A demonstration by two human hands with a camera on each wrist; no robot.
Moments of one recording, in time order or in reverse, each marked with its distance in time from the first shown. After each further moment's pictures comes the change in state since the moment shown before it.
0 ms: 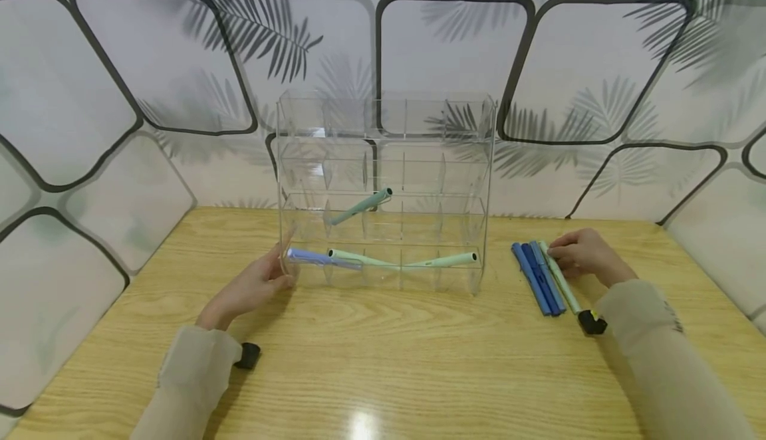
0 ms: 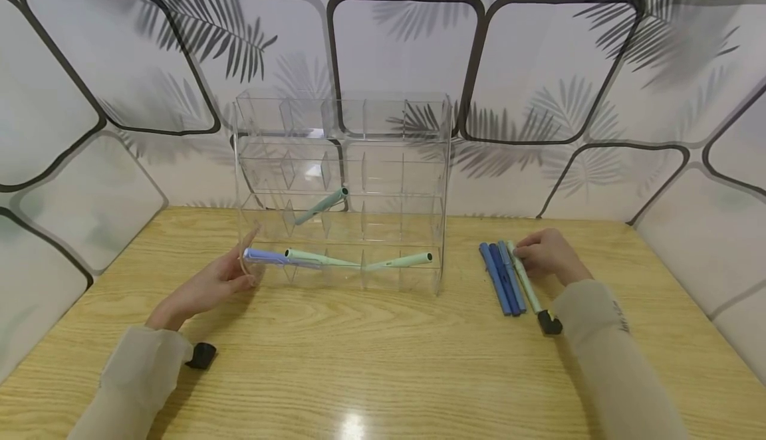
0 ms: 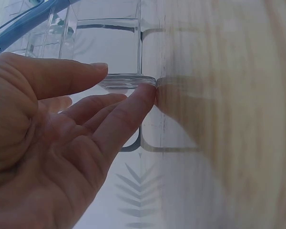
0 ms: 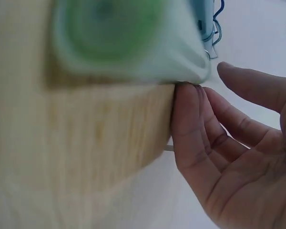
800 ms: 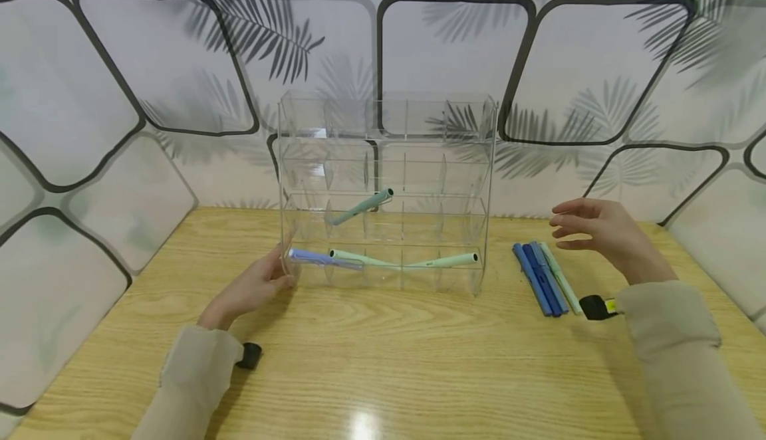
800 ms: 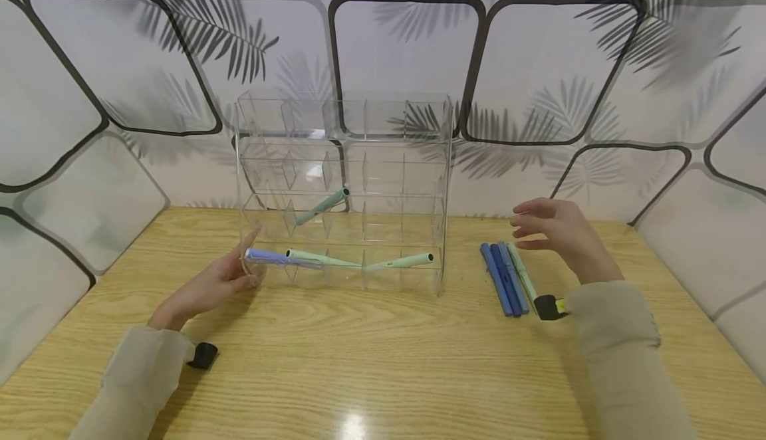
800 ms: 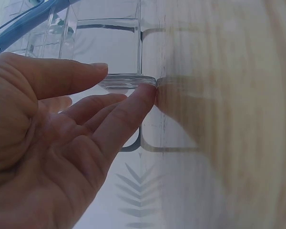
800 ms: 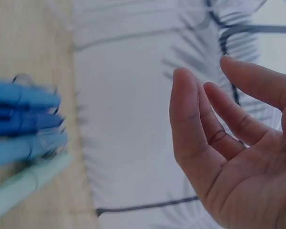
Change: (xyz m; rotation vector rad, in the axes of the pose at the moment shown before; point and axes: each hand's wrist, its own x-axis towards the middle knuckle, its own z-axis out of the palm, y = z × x) left_hand 0.001 -0.001 0.000 0.016 0.014 0.000; right_hand -0.033 -0.047 -0.013 0.216 0.068 -0.237
